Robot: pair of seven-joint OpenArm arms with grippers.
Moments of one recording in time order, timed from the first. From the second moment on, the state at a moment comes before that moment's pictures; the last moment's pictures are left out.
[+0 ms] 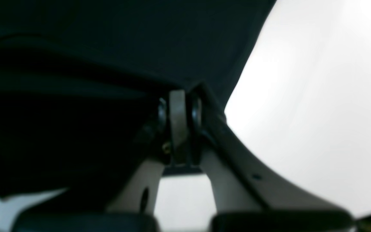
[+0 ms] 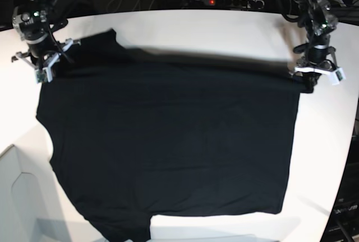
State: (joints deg) left arm 22.6 -12.8 -33.3 99.2 -35.5 -5.6 28.9; right arm -21.7 0.9 35.0 115.2 0.0 38.9 -43.4
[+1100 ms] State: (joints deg) left arm -1.1 -13.5 -27.9 85.4 -29.8 -5.3 28.9; right arm 13.0 4.1 25.4 84.8 -14.6 39.5 -43.0
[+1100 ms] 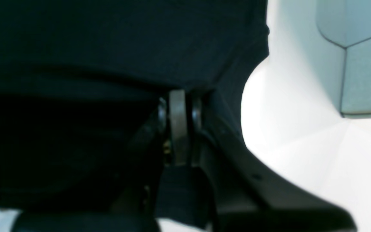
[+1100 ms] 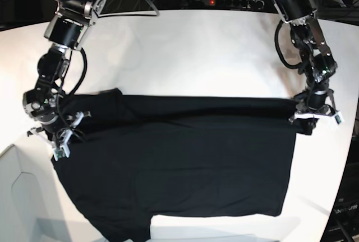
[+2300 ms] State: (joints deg) left arm -13.0 -13.5 -27.9 69.7 -24.9 -5.6 28.7; right arm 22.7 5.2 25.4 68.6 -14.7 39.5 -37.9
